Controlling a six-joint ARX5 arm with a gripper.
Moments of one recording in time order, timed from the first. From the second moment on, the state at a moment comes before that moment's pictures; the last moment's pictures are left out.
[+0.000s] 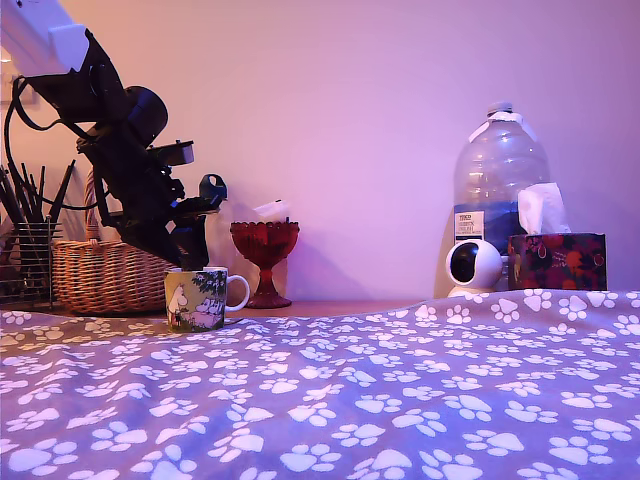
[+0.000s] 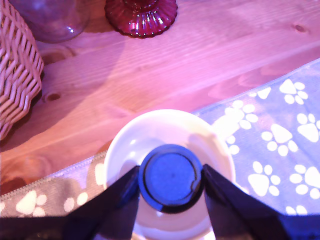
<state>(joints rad) -0.18 2.20 1.82 -0.45 0.20 0.10</state>
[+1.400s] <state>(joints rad) -0.17 1.94 1.71 -0.64 0.29 0.08</state>
